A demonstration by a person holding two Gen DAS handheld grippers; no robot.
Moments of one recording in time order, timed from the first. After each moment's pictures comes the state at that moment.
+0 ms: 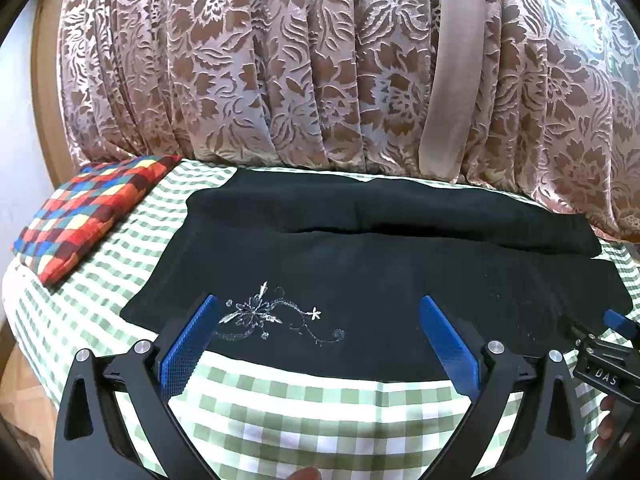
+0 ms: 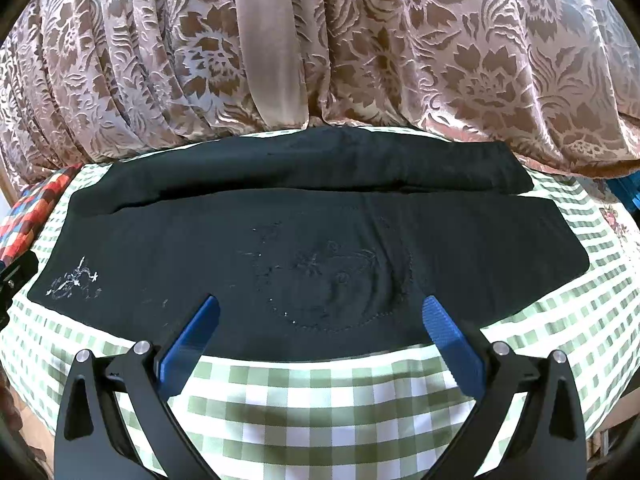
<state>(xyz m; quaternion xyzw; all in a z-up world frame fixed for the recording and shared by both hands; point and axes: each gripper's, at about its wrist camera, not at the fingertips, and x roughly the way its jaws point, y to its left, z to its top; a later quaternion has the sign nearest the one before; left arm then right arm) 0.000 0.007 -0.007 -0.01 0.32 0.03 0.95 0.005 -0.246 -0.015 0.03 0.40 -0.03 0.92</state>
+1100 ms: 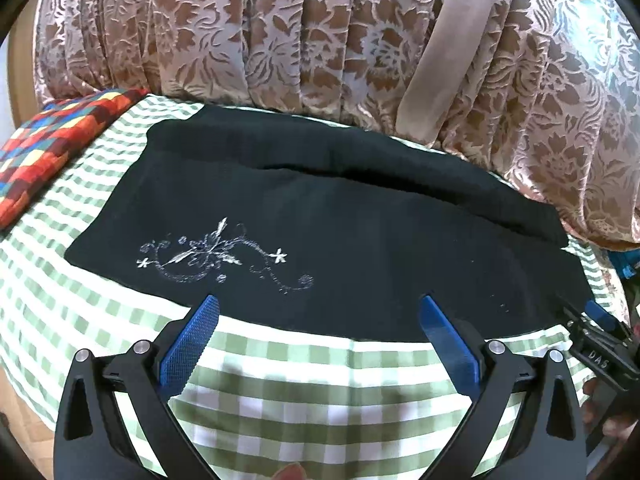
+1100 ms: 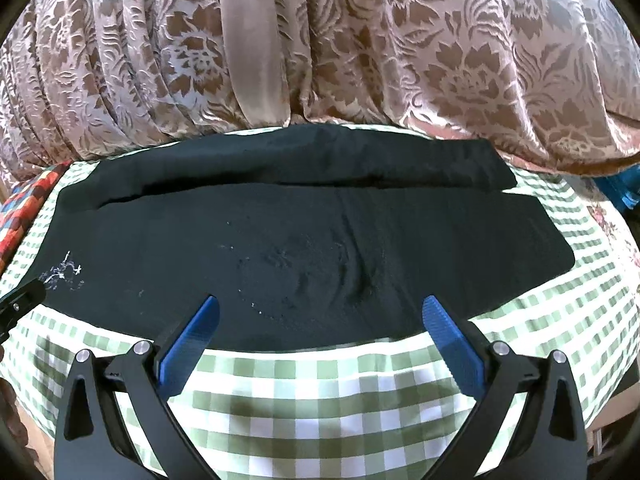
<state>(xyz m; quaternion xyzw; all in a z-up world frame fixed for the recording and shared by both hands) 0.007 0.017 -0.042 -0.08 0.39 -0.04 0.92 -0.002 -0.264 -0.018 0.03 0.40 -0.05 0.91</state>
